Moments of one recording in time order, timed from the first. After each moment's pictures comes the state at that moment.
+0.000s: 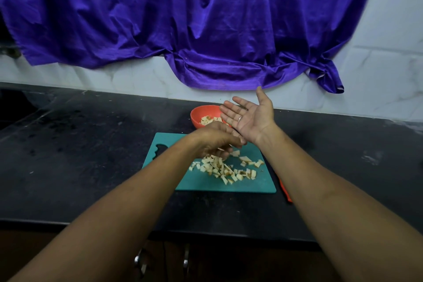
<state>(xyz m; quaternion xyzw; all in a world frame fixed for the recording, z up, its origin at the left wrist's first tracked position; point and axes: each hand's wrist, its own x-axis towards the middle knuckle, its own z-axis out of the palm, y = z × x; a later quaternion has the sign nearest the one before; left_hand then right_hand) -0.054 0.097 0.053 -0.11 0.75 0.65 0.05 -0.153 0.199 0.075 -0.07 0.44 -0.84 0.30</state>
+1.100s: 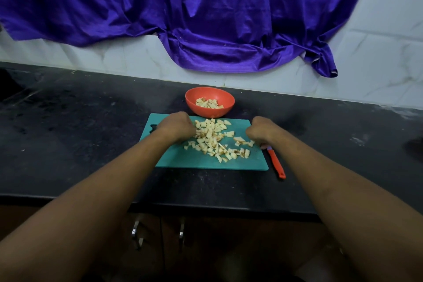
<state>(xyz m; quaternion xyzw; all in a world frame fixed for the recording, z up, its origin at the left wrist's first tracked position) -0.028 0.050 0.016 -0.27 0.92 0.27 -0.03 -0.145 0.251 0.038 -0.15 0.96 -0.18 0.15</state>
